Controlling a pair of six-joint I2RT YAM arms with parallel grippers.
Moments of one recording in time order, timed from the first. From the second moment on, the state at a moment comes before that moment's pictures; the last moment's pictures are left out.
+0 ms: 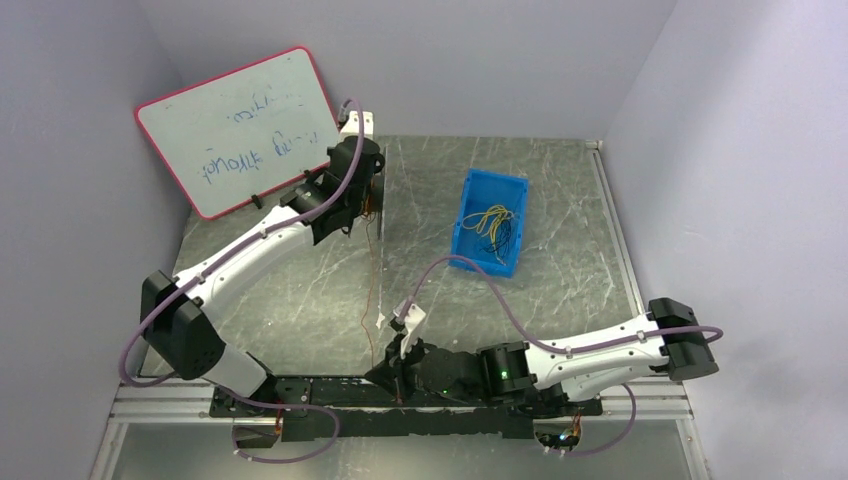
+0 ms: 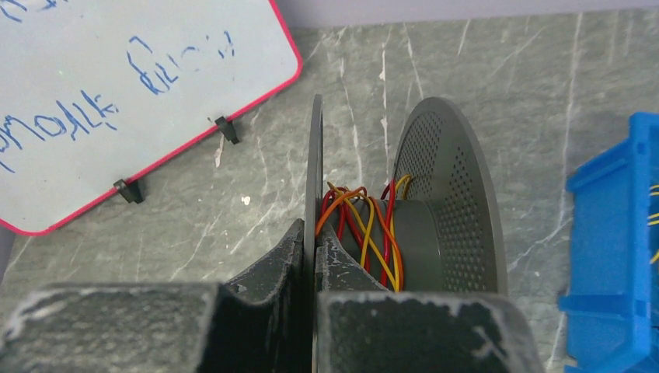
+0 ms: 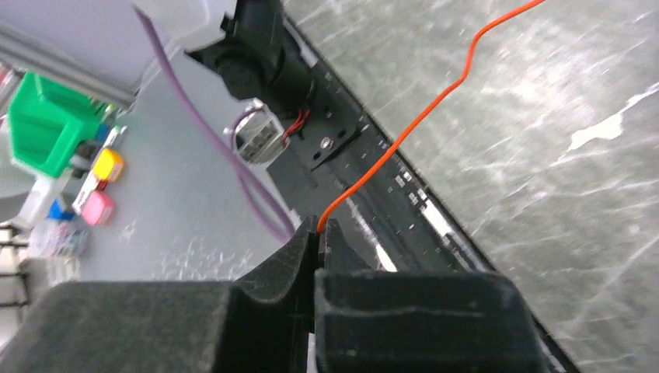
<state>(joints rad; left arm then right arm) -0.70 1.50 1.39 -0.34 -0.70 -0.23 1.67 1.15 0.69 0.08 0.43 0.70</state>
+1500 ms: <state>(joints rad) -0.89 1.33 0.95 -0.16 -0.67 -0.31 1.50 1.13 1.45 -0.51 0.86 -0.02</state>
